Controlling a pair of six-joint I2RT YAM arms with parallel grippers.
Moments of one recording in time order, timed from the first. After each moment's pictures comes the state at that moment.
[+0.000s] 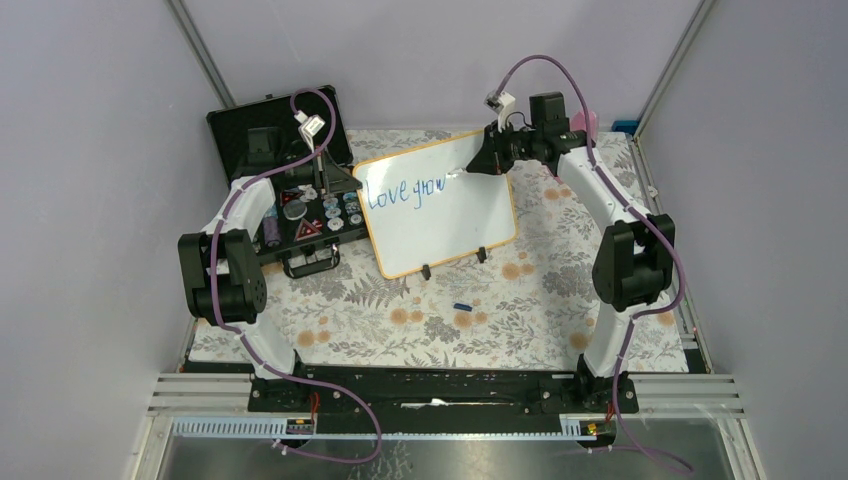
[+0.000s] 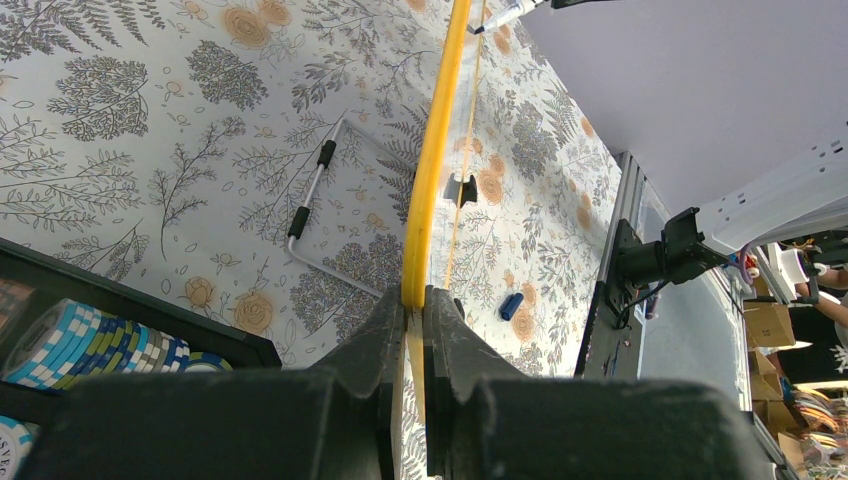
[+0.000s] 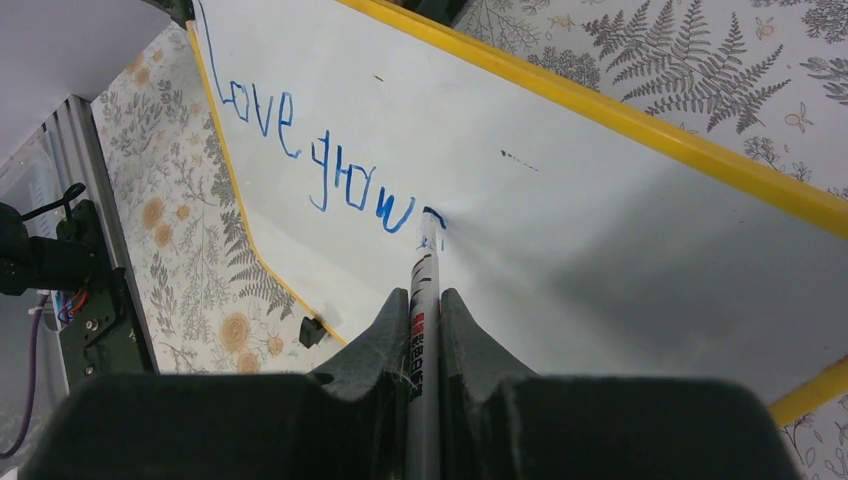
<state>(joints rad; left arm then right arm) 0.09 1.76 1.35 -0.31 1.23 -0.02 0.24 1.90 1.70 -0.48 -0.83 -0.13</state>
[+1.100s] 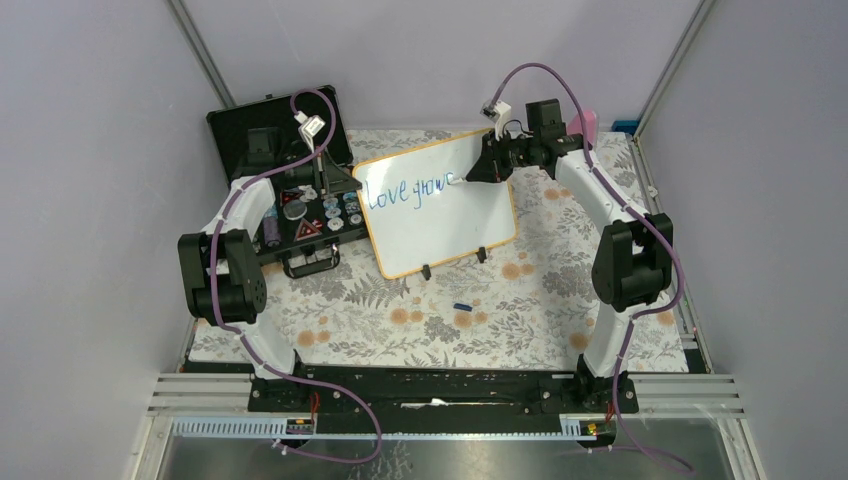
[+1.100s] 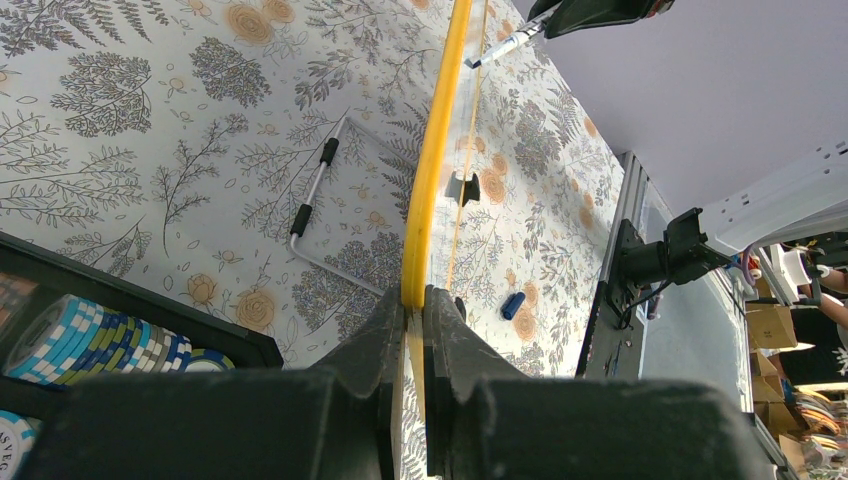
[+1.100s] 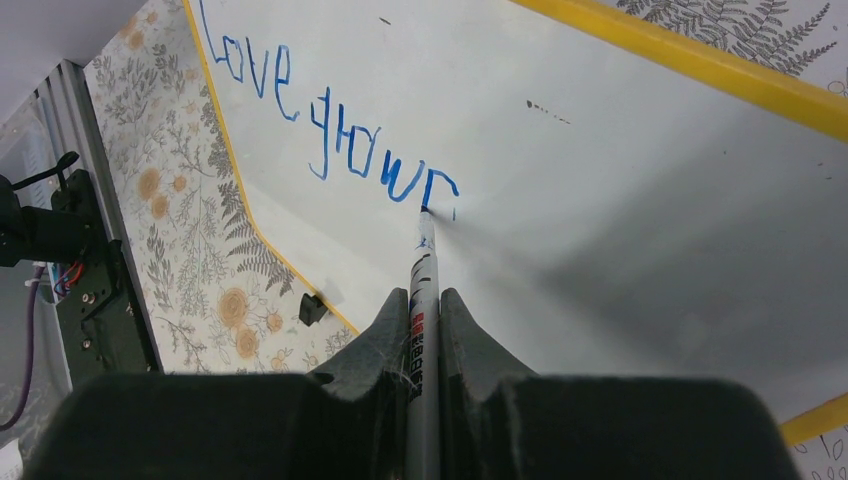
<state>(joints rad) 0.09 1.75 1.35 -0.32 1.23 -0.01 0.25 1.90 1.67 -0.51 -0.83 -0.18</state>
